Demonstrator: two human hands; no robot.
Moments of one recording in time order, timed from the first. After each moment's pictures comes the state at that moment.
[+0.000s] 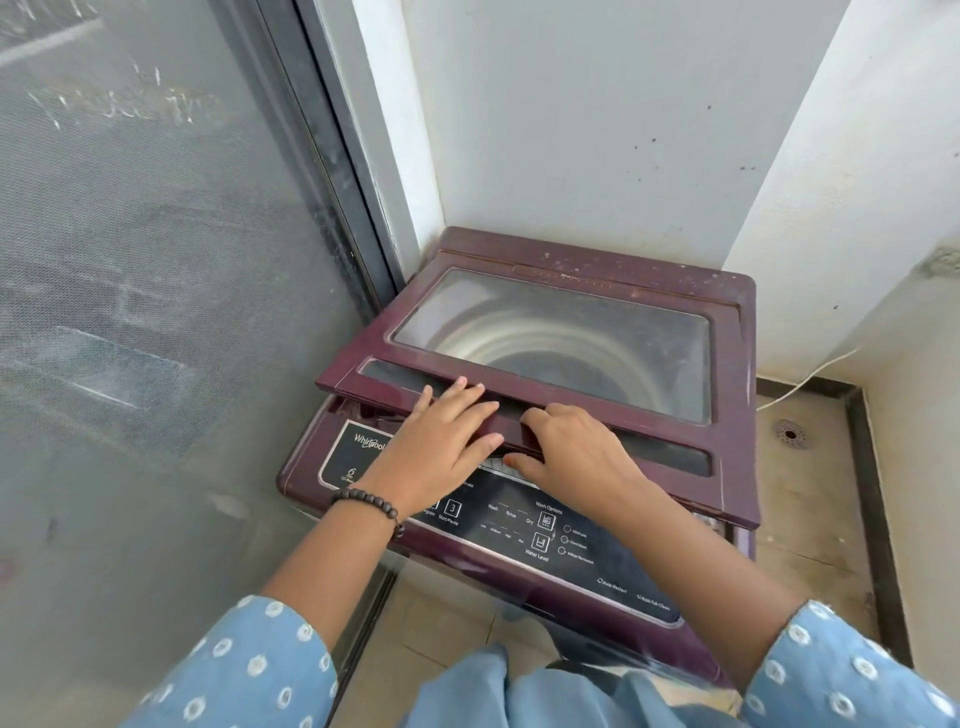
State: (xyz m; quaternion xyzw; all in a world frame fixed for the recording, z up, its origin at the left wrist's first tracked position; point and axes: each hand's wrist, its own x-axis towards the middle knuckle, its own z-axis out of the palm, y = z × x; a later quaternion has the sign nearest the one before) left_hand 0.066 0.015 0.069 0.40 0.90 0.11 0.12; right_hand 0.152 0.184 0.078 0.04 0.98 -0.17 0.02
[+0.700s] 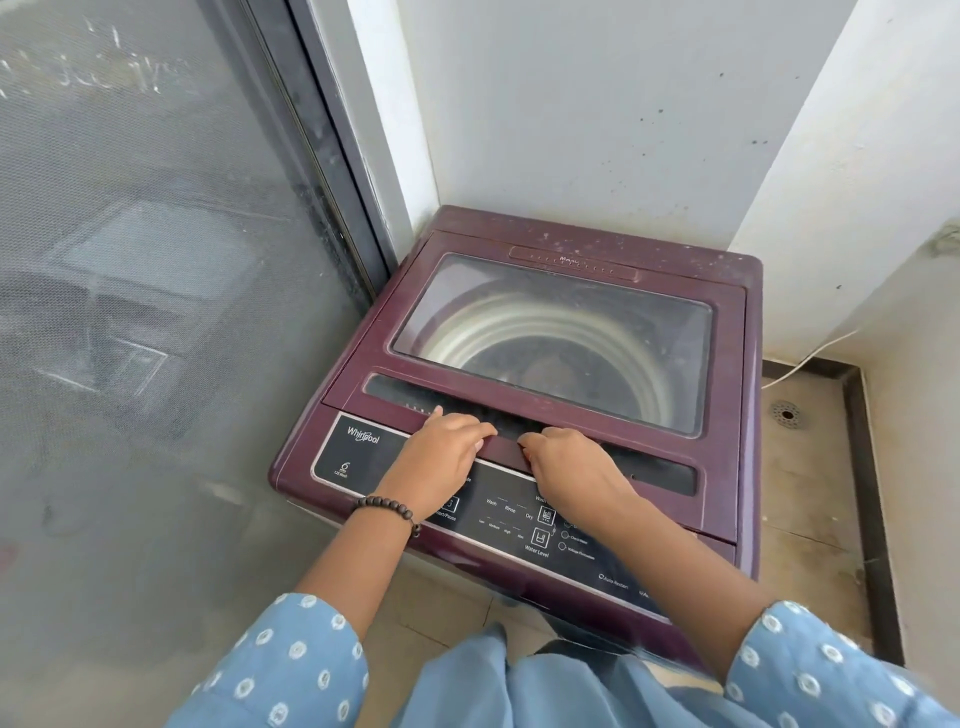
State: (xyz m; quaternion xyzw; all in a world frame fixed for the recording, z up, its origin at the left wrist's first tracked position) left_hand 0.060 0.016 0.014 0.36 0.90 0.19 0.12; right_hand 0.149 0.184 0.027 0.04 0.98 -0.16 0.06
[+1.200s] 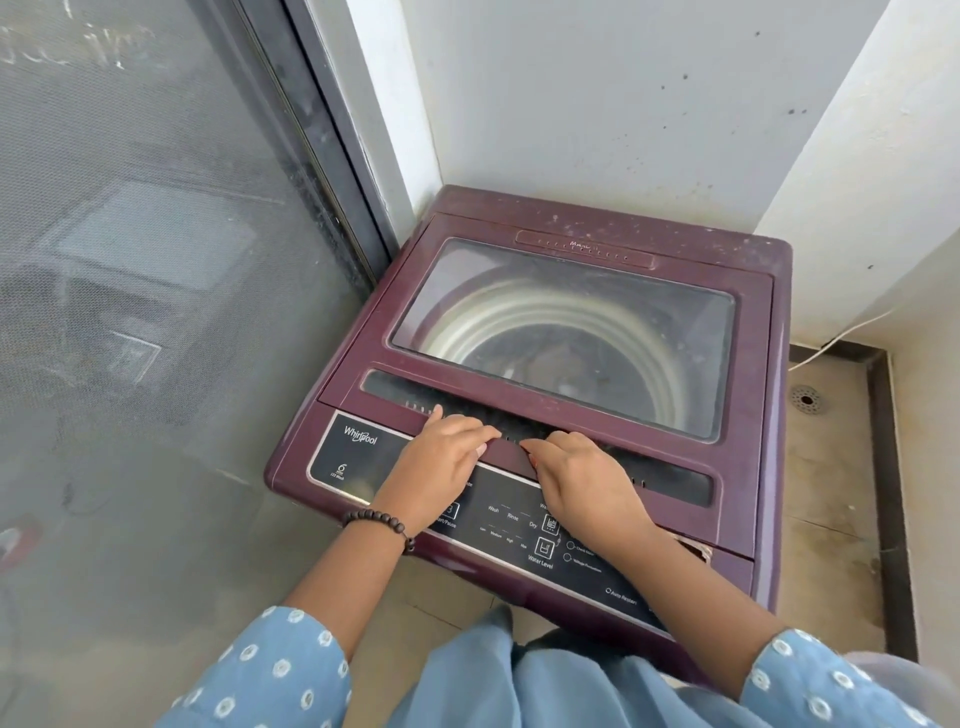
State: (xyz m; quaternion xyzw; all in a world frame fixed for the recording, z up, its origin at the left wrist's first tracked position) left_hand 0.056 0.013 0.001 0.36 0.89 0.25 0.09; right_hand 0.155 0.191 -0.007 0.03 0.97 -0.24 -0.05
